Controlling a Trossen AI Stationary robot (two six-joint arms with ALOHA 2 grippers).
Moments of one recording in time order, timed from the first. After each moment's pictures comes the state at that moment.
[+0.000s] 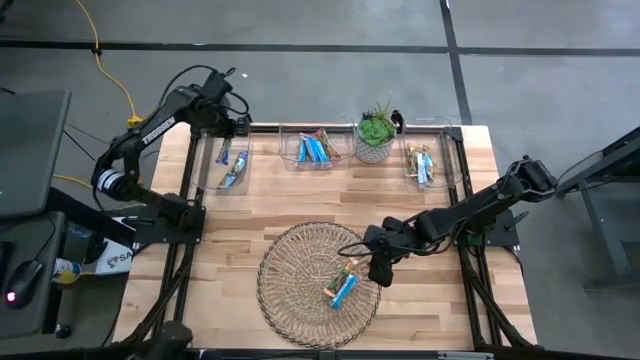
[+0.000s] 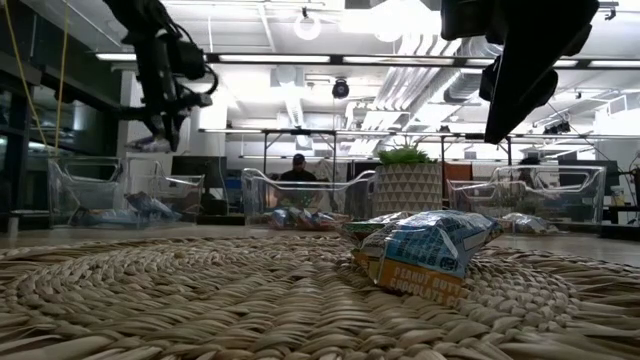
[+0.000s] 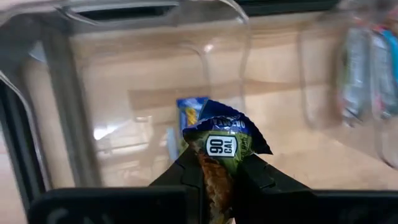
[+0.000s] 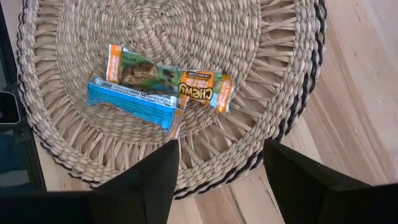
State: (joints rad) left arm 1.07 1.38 1.20 -1.06 0.05 -0.40; right arm 0.39 1.49 1.02 -0.62 0.10 0.79
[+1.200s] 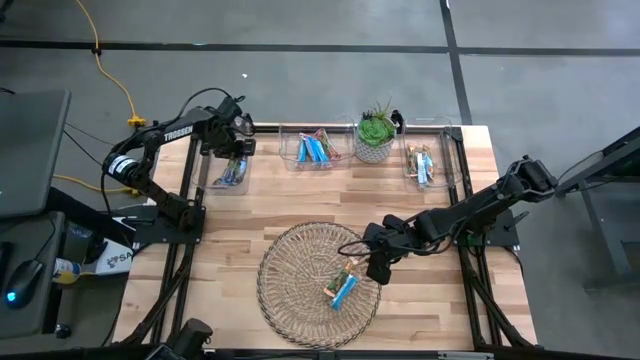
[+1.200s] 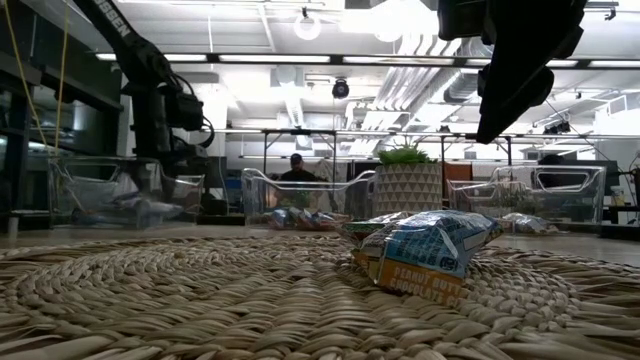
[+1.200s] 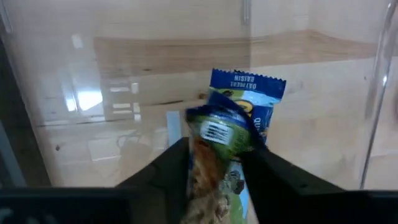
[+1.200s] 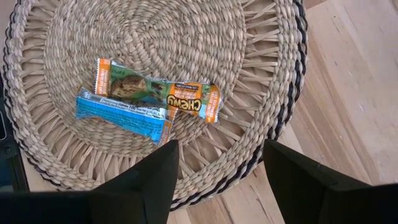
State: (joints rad) left arm 1.07 1.51 0.92 -0.80 0.10 -0.44; right arm 0.39 1.49 1.02 -0.62 0.15 0.80
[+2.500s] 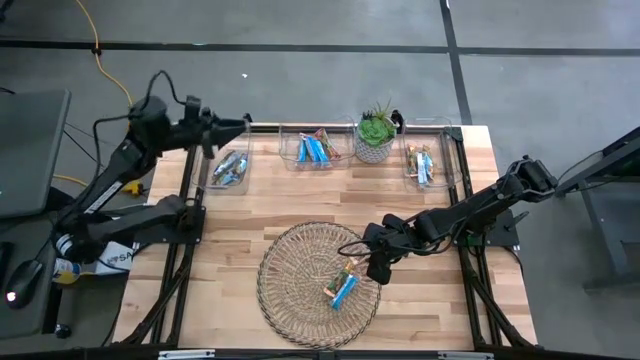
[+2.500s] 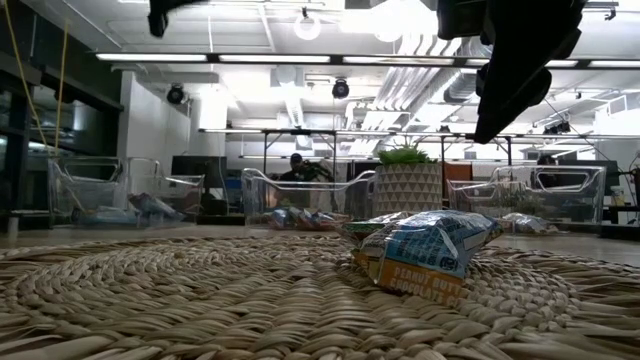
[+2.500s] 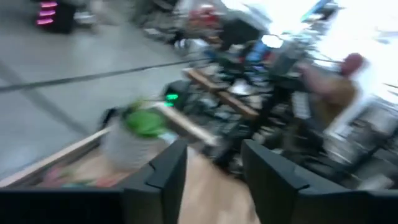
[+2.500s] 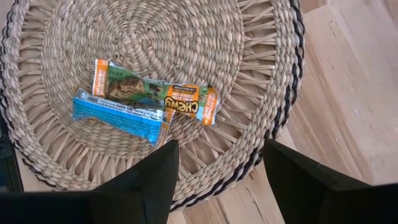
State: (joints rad) left arm 0.82 0.68 0.92 -0.28 0.55 -0.47; right arm 0.39 1.49 1.02 -0.62 0.16 0.79
